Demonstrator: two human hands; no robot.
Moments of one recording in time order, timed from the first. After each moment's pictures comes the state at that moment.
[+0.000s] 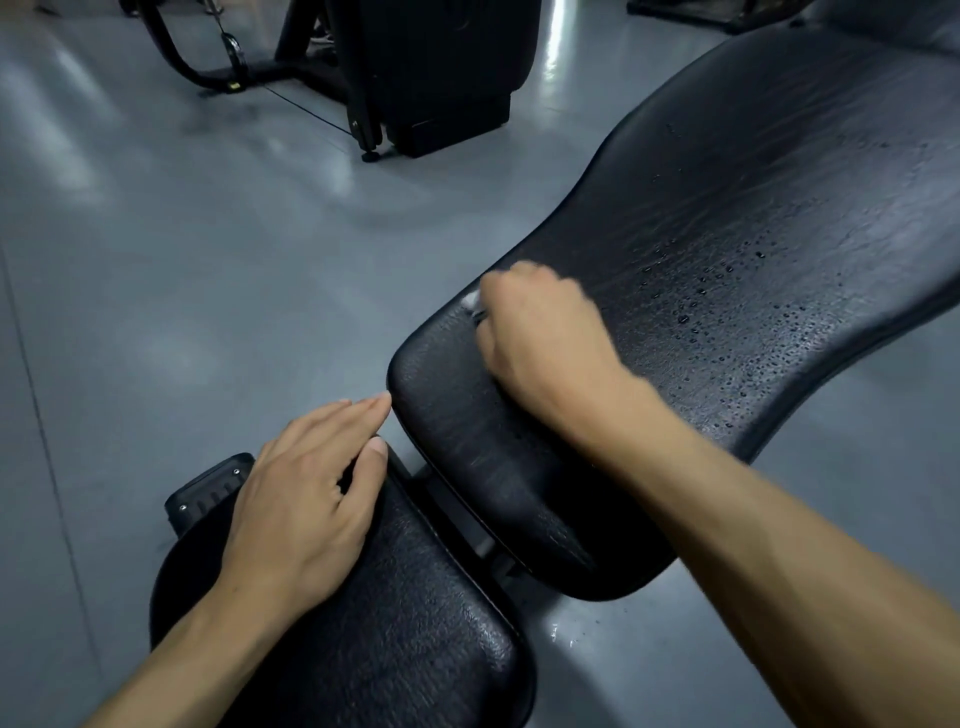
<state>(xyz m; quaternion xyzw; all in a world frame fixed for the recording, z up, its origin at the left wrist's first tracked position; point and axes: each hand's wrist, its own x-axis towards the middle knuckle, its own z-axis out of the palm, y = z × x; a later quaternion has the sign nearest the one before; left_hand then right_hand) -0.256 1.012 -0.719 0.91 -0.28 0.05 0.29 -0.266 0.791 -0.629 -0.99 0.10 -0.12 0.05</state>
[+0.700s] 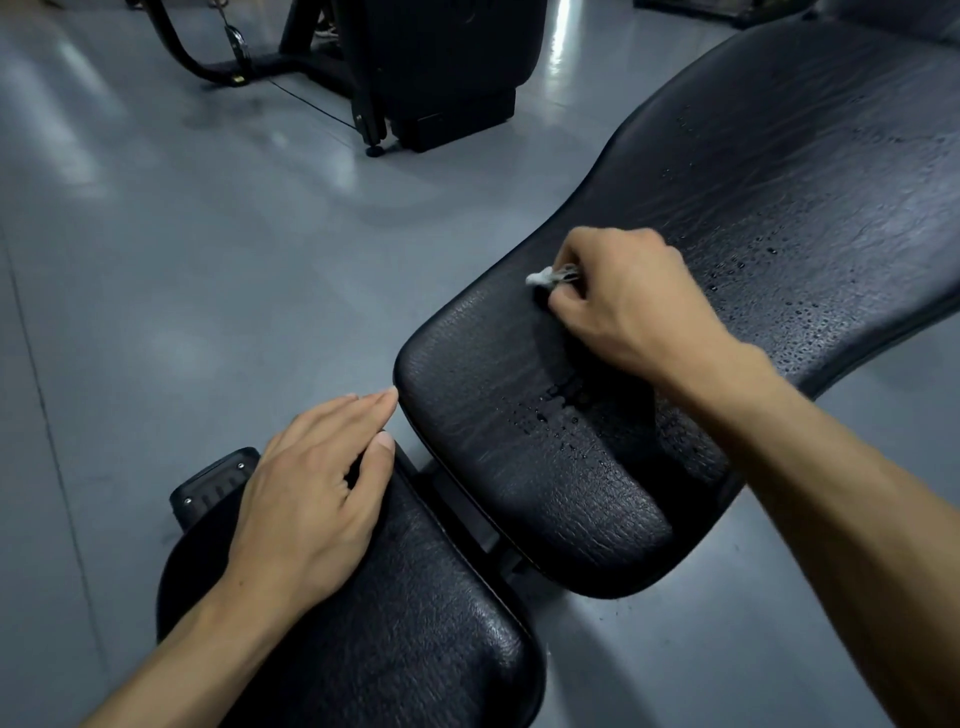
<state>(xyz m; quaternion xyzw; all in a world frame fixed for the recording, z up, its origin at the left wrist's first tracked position) -0.255 1.011 -0.720 0.91 -0.28 0.07 0.29 -0.272 0.730 -0.622 -0.97 0.11 -0.18 0.11</state>
